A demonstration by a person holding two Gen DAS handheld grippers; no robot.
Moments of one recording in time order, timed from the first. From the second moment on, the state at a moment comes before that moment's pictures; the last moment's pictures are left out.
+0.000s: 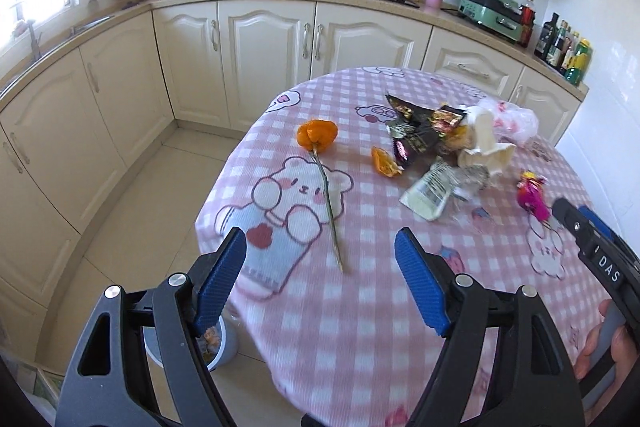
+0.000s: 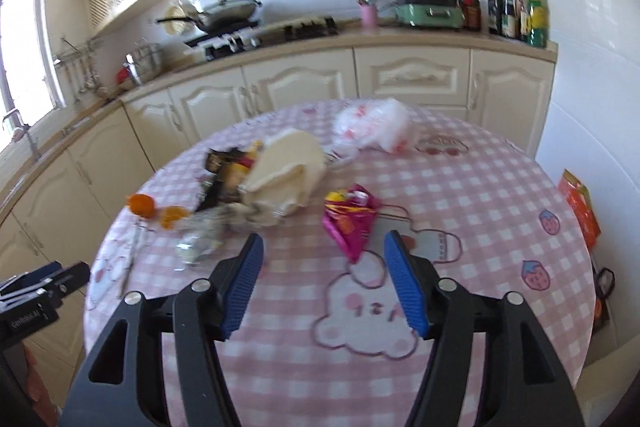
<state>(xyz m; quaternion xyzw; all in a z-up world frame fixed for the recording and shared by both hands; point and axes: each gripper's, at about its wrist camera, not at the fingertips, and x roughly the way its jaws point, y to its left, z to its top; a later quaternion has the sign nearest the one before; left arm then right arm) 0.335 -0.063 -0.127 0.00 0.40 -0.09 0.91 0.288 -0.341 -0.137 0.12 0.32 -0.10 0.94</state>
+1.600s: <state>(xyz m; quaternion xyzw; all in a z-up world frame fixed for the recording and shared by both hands) 0.333 0.003 -0.091 -0.08 0.36 -0.12 0.92 0.302 -0.259 -0.076 0.11 0.28 0.02 0.95</state>
